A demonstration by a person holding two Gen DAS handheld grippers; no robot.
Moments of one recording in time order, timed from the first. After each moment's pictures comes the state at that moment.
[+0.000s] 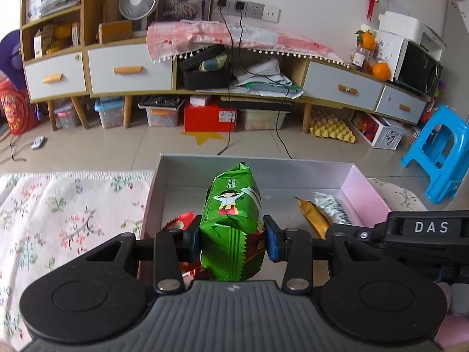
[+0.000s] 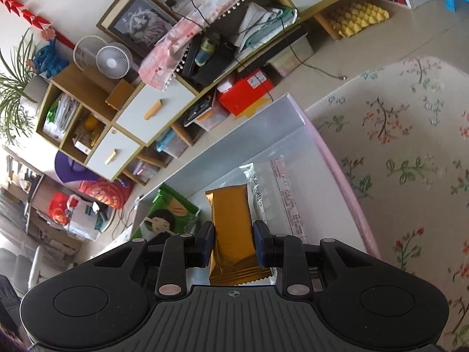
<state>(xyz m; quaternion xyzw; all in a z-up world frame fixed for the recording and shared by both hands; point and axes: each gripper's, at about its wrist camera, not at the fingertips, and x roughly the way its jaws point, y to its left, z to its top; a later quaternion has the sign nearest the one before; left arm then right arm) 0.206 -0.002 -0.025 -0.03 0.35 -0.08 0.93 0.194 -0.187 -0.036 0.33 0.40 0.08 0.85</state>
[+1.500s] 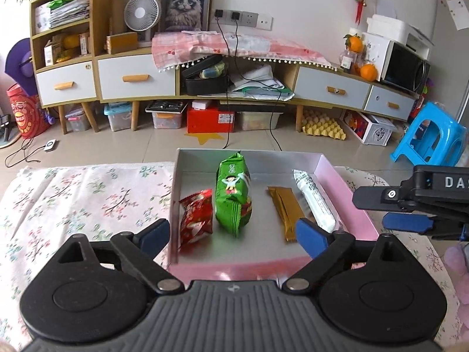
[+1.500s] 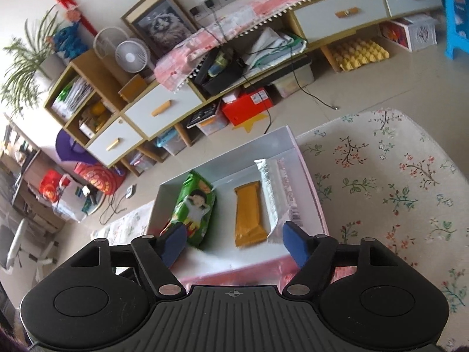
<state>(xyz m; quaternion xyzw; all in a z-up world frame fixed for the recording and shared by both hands) 0.140 0.007 0.020 -0.02 0.35 -0.08 0.93 0.126 -0.192 0.047 0.26 0.39 0.08 0.88</state>
